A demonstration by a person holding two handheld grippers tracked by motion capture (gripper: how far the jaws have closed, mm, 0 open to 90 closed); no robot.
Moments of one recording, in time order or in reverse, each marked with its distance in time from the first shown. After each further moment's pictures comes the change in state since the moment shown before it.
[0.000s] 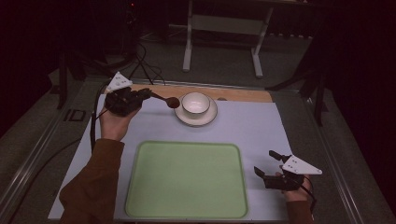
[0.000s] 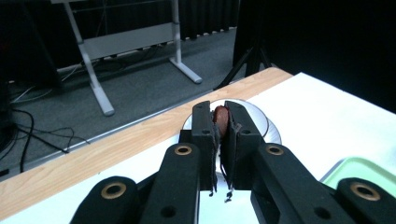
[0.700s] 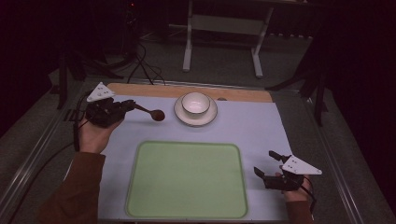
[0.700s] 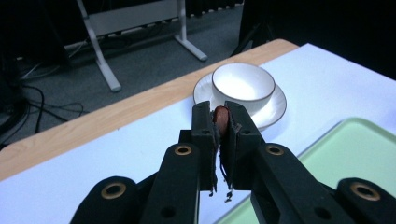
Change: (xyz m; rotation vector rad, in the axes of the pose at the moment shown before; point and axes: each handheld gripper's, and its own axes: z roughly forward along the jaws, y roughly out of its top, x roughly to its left) left arm 0.011 -0.025 -0.041 0.089 0.012 -0.006; right arm 0.001 0.000 0.000 0.003 0.001 0.002
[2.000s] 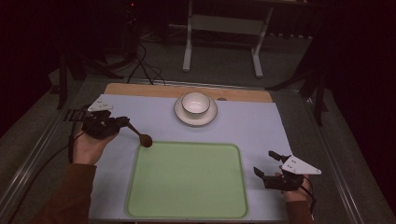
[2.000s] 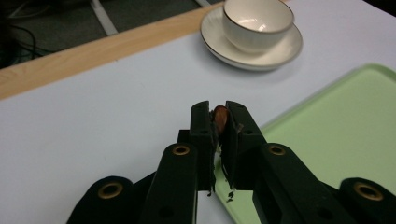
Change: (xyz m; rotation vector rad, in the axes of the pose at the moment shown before) left arm 0.009 -0.033 0.010 0.165 0.018 -0.061; right arm 0.000 0.000 0.001 0.004 -0.001 0.000
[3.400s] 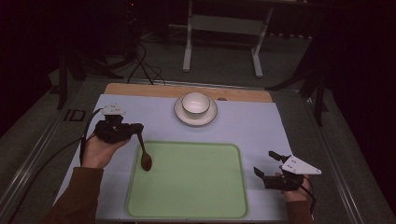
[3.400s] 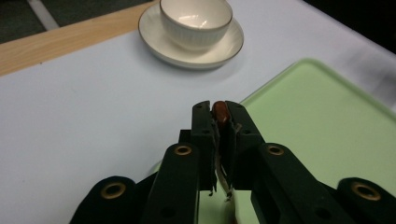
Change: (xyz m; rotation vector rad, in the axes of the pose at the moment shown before) left arm -0.027 -0.007 0.009 0.024 -0.221 0.001; right arm 0.000 0.000 0.000 0.004 0.001 0.000
